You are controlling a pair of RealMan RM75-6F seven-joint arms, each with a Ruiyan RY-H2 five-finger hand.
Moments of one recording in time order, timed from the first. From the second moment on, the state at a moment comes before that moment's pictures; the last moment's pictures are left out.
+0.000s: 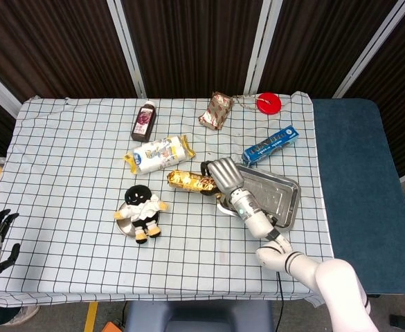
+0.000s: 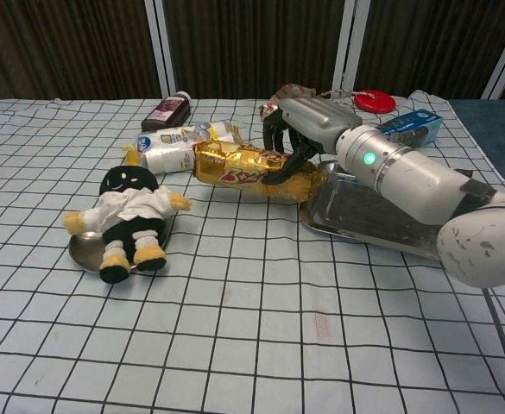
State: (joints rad) left arm -0.08 -1.08 -0.04 -1.64 1.41 1.46 0.22; right arm 0.99 -1.99 0.29 -0.65 -1.38 0.90 0.14
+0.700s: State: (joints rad) left arm -0.09 -1.10 -0.04 -1.63 1.42 1.45 0.23; right arm 0.90 -1.78 0.18 -0.93 -1.48 1.03 0.26
